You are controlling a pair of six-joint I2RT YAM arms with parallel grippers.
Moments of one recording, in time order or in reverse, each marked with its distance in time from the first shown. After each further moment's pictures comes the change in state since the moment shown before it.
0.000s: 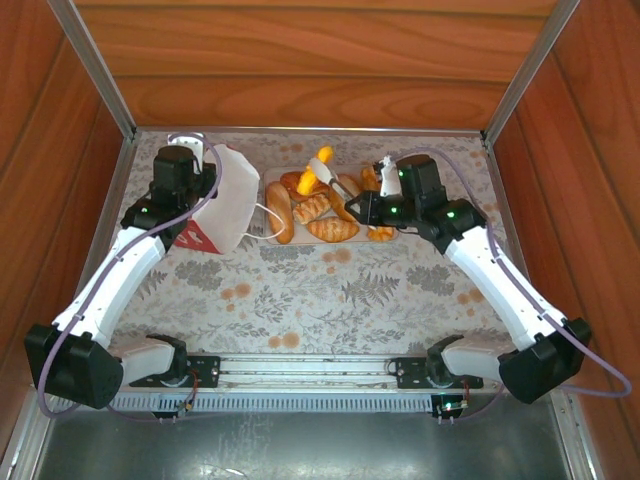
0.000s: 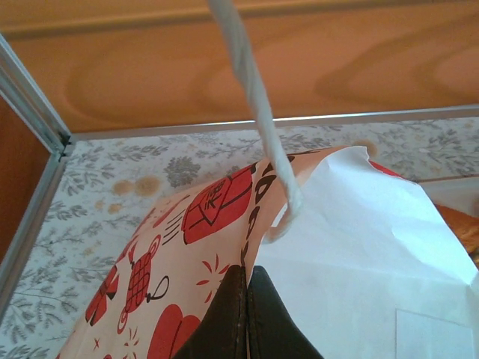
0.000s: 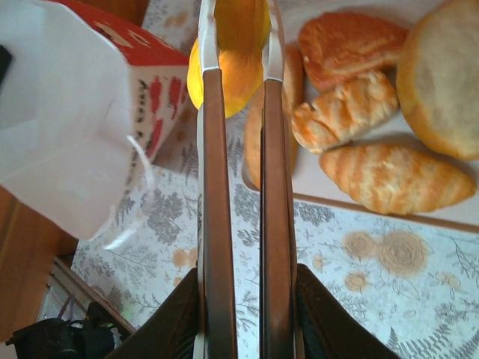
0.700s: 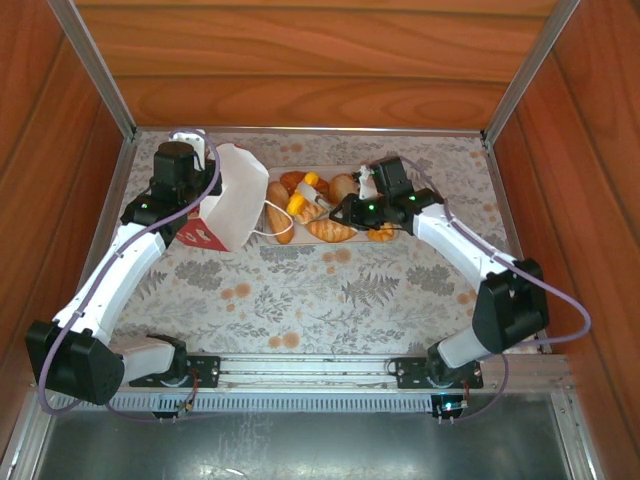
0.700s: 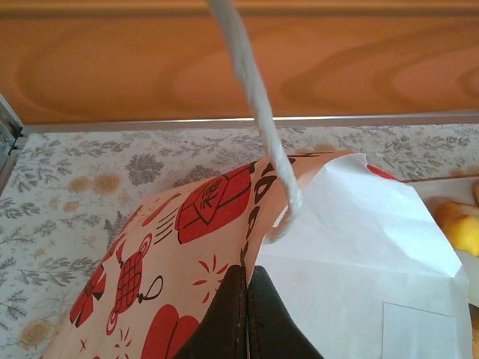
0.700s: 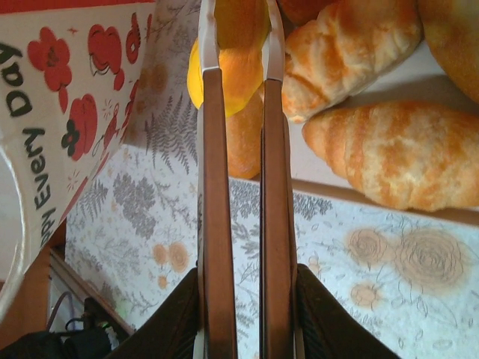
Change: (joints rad) left arm 0.000 0.022 0.032 -0.018 0.077 -0.059; right arm -0.026 0.304 -0.013 0.145 -0.106 0.045
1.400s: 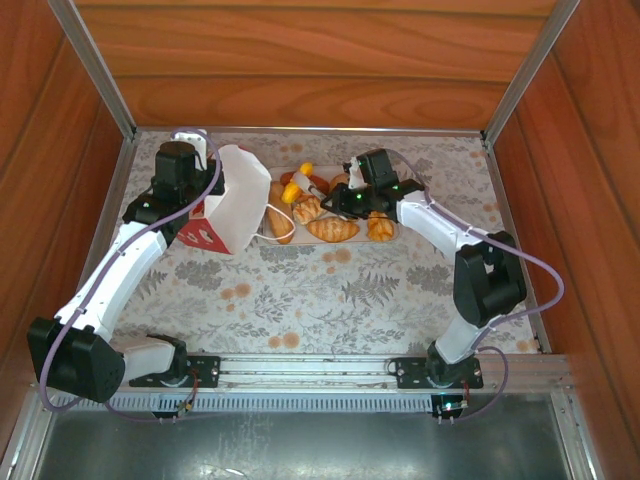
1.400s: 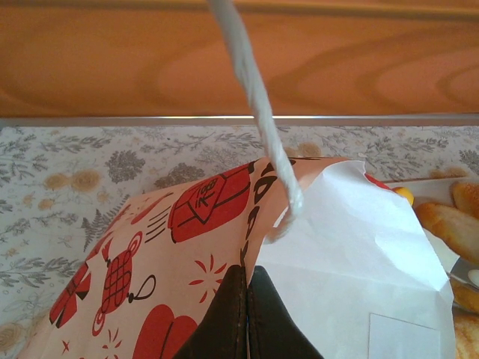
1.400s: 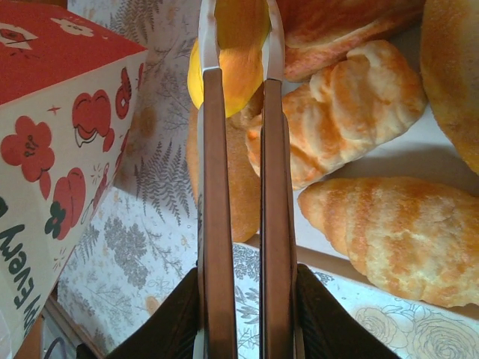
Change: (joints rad) left arm 0.000 0.010 -0.005 0.018 0.043 -0.031; right arm 0.000 0.163 0.080 0.107 0.029 0.039
